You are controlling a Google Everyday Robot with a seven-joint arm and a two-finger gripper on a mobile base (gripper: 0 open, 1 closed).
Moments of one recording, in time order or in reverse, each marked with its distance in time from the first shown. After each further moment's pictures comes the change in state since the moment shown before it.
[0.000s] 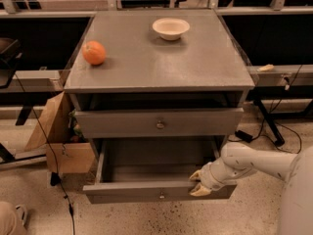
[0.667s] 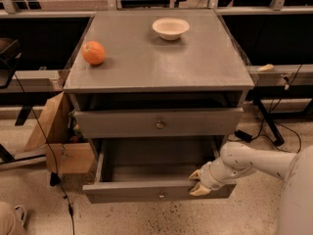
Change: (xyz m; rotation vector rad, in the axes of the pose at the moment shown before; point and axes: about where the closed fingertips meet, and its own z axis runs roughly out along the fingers) arm -0.001 0.000 -0.001 0.000 0.000 0.000
